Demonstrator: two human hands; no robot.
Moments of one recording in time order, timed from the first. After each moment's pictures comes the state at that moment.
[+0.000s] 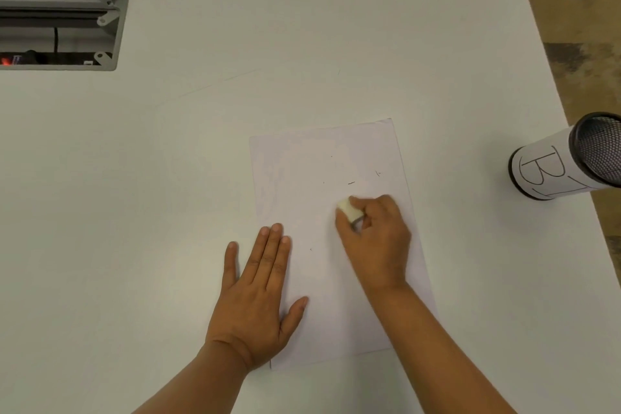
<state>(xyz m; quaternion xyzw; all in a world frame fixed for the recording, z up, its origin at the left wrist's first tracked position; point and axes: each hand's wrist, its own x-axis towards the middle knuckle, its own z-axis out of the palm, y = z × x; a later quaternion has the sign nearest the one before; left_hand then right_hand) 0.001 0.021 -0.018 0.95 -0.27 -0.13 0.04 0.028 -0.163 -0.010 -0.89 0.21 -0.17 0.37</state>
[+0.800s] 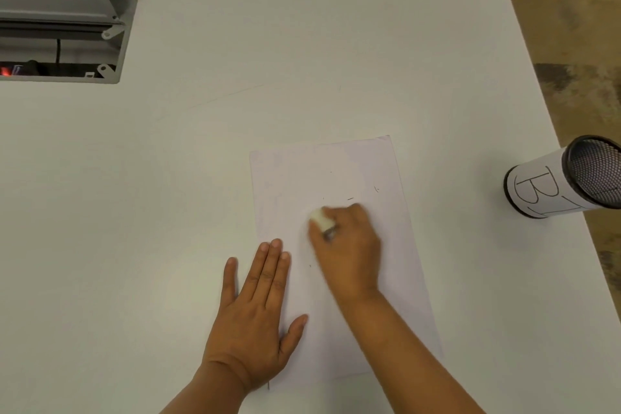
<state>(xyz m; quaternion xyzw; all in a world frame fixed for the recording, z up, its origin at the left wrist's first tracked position) 0.001 0.021 -0.015 0.95 -0.26 -0.13 0.07 0.044 -0.133 -0.006 -0.90 0.20 -0.14 0.37</state>
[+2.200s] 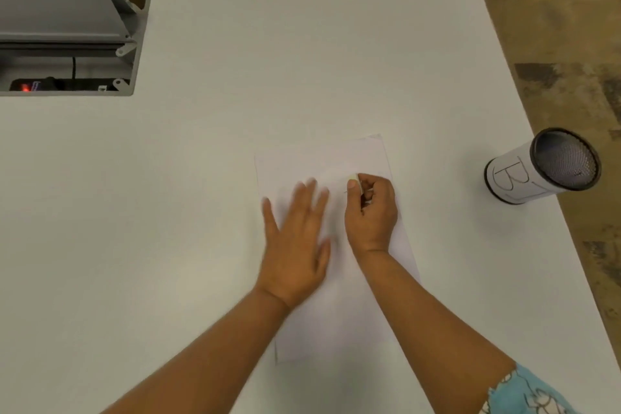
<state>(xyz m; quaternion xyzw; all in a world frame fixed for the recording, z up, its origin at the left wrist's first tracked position) 0.052 -0.038 0.019 0.94 -0.25 -0.01 0.24 0.066 -0.172 -0.021 -0.81 0.27 -0.25 0.46</state>
